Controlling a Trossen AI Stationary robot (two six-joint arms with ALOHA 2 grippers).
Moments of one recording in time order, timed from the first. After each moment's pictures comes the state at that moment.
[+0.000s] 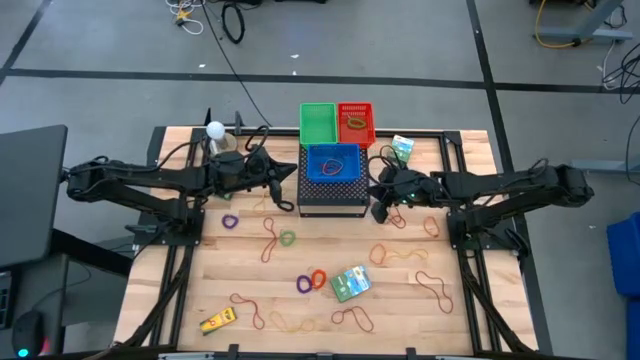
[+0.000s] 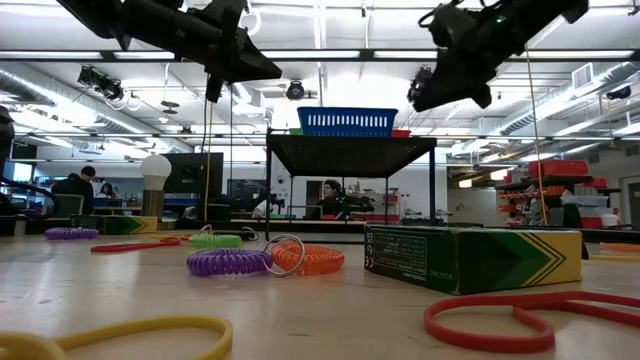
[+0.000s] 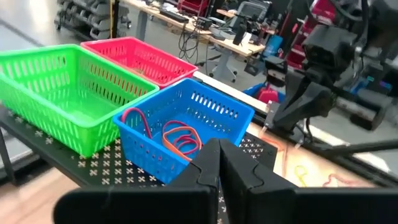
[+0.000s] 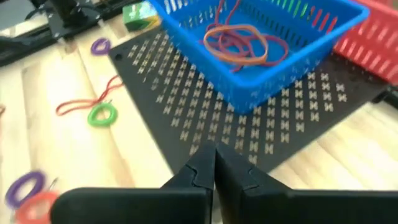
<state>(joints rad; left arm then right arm) 0.14 1.08 0.62 0.32 -0.29 -0.31 -0.01 1.13 0.80 -0.34 0.31 0.43</state>
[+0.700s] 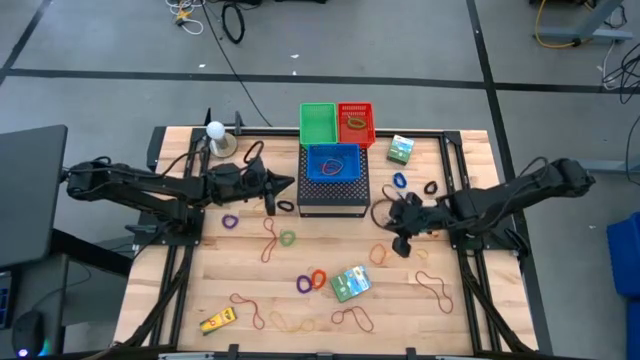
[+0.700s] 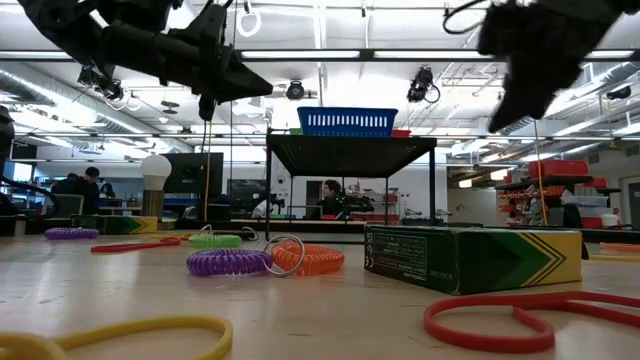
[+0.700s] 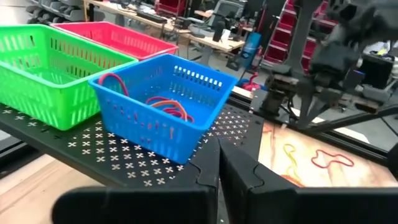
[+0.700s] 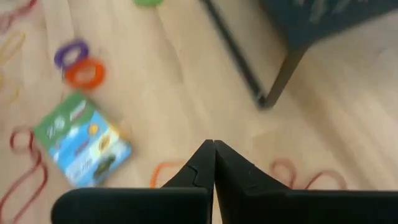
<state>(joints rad) 0.11 1.09 0.43 0.55 -0.23 -0.25 0.27 1.06 0.71 -0.58 0.24 0.57</state>
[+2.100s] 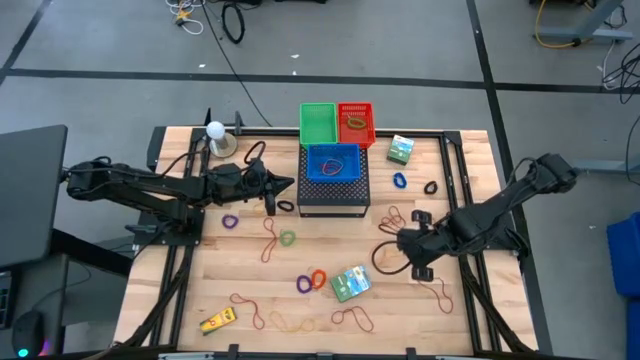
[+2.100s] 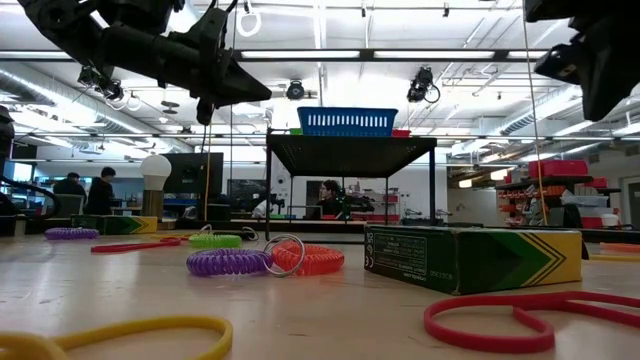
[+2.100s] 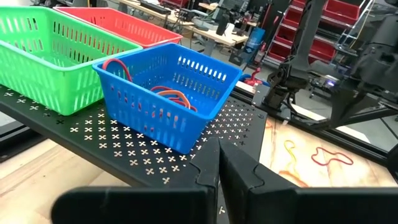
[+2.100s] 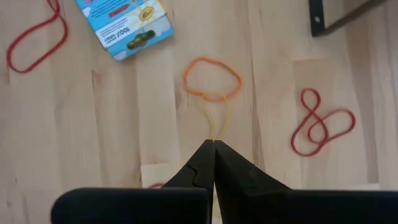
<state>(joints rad) 0.10 1.09 0.43 0.52 -0.23 -0.30 0.52 1.23 0.95 -1.00 0.19 0.56</state>
